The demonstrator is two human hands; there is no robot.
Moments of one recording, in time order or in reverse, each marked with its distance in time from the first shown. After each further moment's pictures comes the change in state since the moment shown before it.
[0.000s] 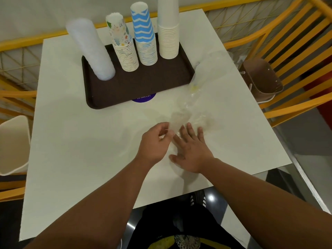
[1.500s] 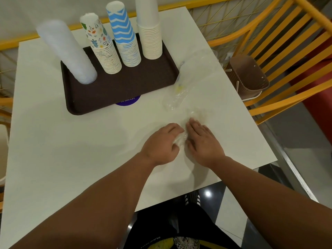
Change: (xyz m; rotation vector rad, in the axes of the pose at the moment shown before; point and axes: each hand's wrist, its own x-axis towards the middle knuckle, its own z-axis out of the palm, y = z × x) left_hand 0.033 0.005 0.047 0.552 -0.261 0.514; right_hand -0.020 0.070 0.003 0.242 0.312 0.092
